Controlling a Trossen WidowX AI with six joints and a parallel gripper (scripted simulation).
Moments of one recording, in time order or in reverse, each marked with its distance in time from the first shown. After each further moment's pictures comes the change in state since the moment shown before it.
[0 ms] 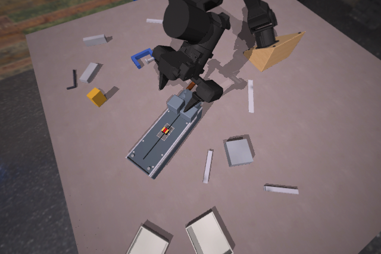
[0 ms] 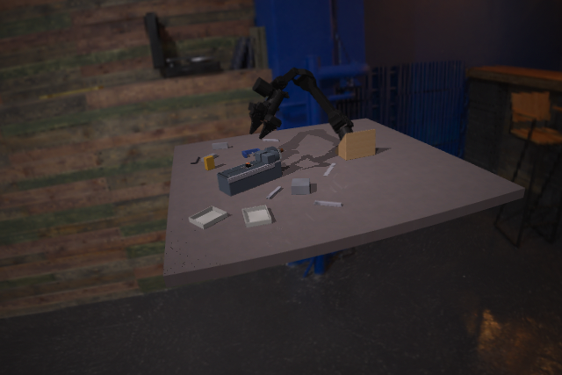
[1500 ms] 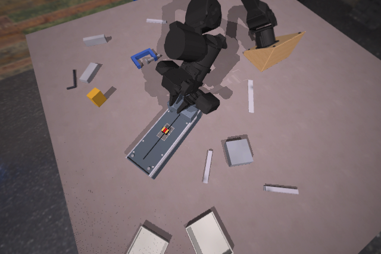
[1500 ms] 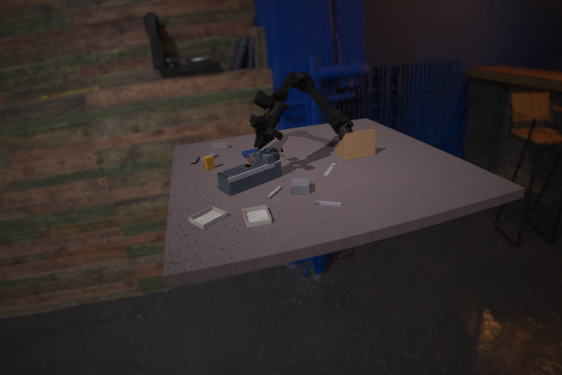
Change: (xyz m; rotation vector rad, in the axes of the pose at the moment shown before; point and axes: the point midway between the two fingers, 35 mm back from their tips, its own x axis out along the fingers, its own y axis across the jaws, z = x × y) arm 0.040 0.000 -0.032 -0.006 0.020 -0.012
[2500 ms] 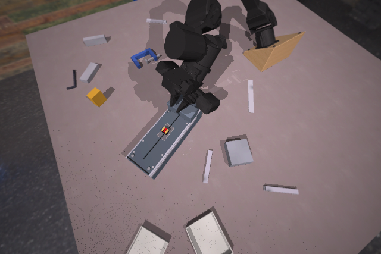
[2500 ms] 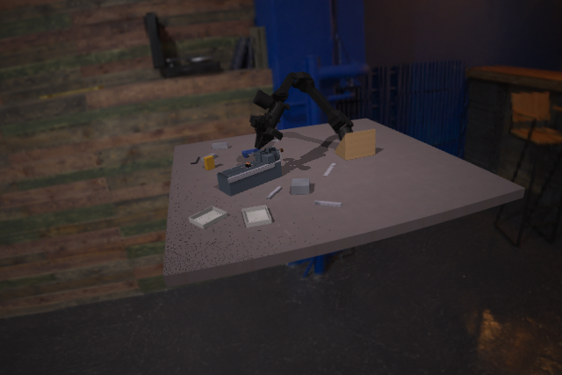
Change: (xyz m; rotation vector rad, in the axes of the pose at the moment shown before) arm 0.000 0.000 0.000 0.000 0.000 0.002
